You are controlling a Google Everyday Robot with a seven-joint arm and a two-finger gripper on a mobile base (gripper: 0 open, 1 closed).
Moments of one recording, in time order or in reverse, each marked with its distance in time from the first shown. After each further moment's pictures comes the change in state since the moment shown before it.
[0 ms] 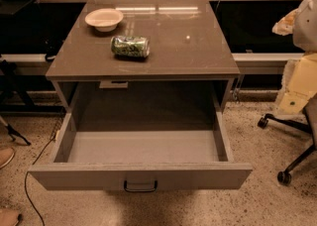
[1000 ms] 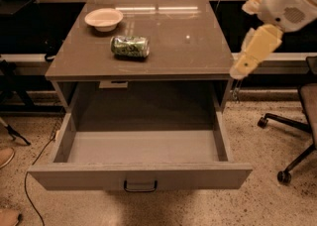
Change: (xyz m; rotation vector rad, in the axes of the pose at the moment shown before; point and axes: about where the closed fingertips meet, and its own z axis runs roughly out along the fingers) arm -0.053 -0.080 0.031 0.044 -0.262 0.055
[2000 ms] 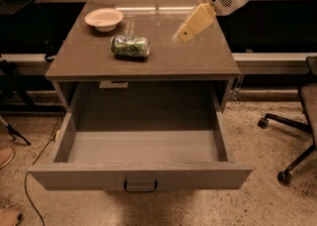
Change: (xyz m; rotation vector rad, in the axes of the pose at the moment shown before) arm -0.107 -0.066 0.086 -0.063 -0.277 0.132
